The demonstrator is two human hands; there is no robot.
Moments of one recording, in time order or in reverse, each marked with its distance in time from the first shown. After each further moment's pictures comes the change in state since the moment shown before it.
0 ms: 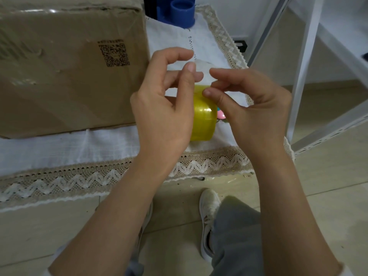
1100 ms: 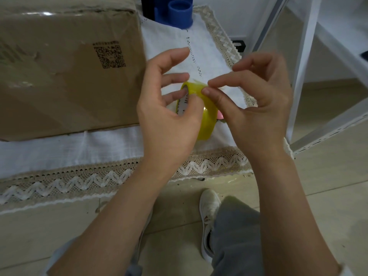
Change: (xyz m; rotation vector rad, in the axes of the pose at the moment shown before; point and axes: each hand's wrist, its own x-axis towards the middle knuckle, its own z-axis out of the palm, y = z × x) left_hand -0.009 -0.001 0.003 -0.172 -0.060 -0.066; right_hand 0.001 -0.002 -0.004 -0.208 0.074 -0.129
